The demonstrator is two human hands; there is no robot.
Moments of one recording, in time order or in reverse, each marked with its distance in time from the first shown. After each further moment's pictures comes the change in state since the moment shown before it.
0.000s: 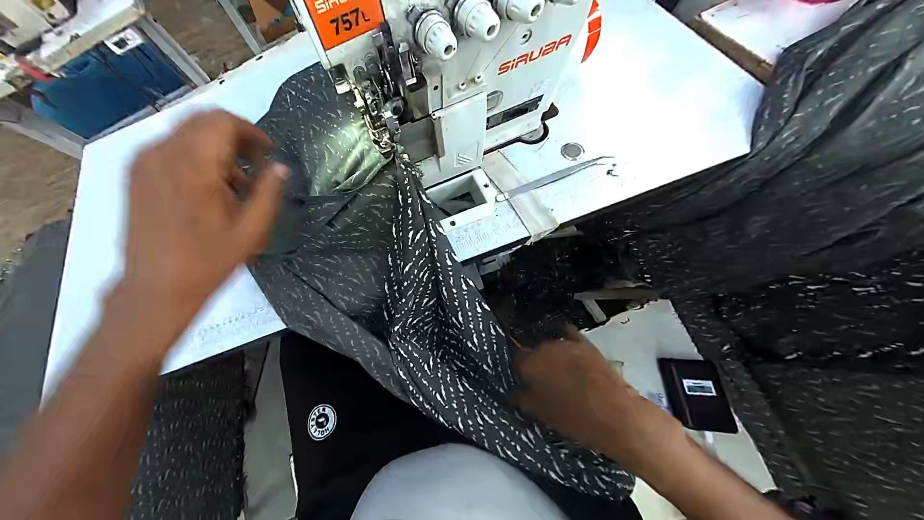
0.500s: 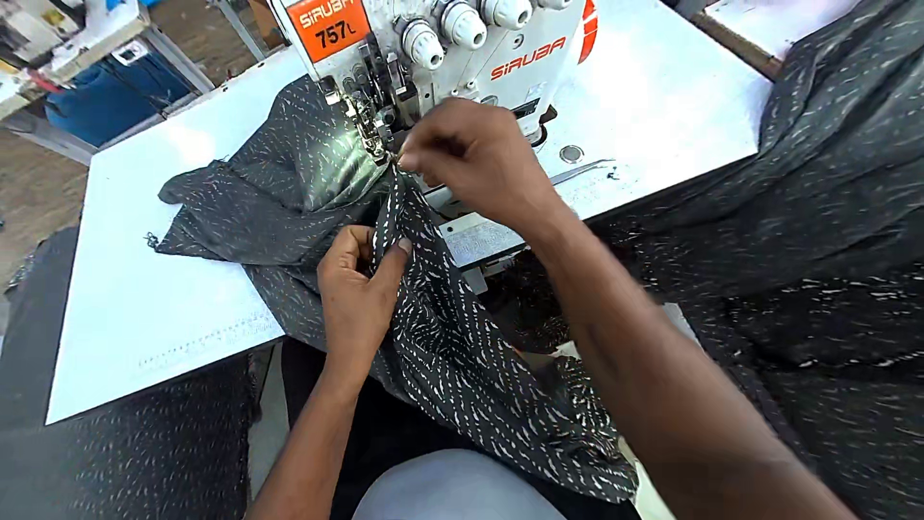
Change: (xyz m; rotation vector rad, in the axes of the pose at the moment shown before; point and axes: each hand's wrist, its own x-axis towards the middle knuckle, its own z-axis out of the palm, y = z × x) left_hand -0.034 0.129 0.109 -0.991 0.299 -0.541; right_hand 0.124 -0.014 -0.169 0.524 0.961 -0.729
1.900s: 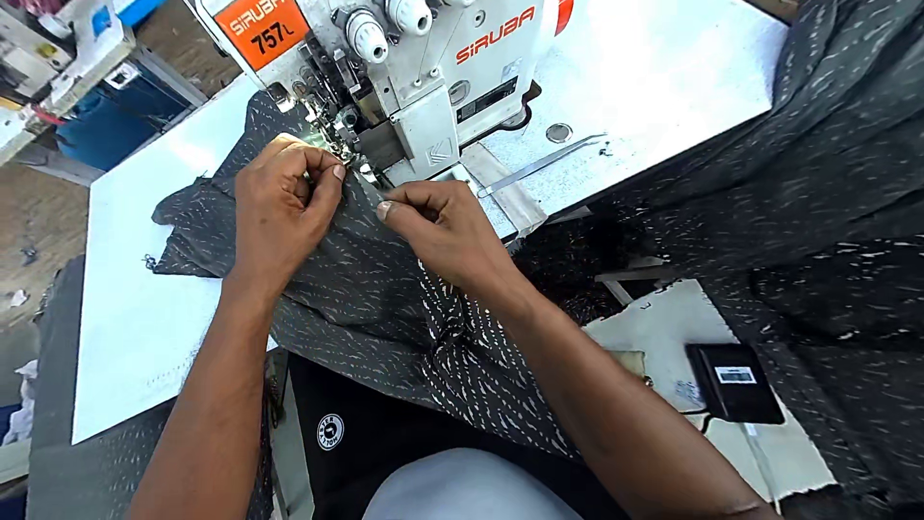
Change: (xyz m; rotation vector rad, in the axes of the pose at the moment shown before) left_hand 0.115 0.007 -0.035 0.468 -0.230 0.718; right_hand -0.051 -0.025 0.042 0.343 0.166 0.380
